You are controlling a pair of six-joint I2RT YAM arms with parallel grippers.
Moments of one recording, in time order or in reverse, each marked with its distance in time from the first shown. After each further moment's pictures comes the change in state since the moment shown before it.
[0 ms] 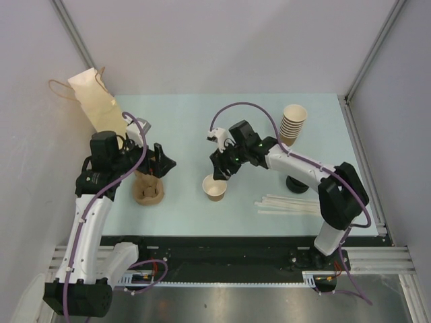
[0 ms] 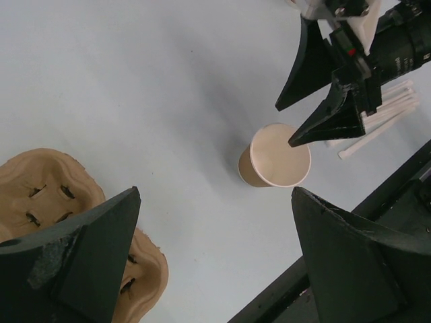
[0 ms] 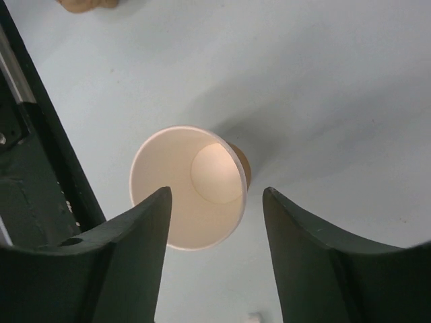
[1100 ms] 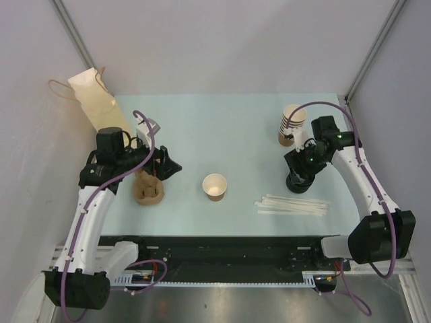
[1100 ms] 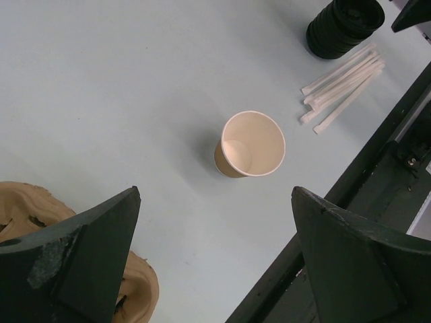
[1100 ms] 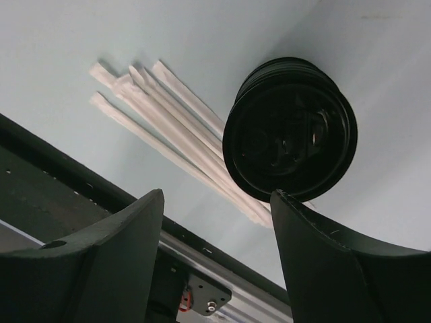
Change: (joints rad) left arm -0.039 0.070 0.029 -0.034 0.130 0.105; right arm -0.602 -0.414 -0.088 -0.702 0.169 -0.361
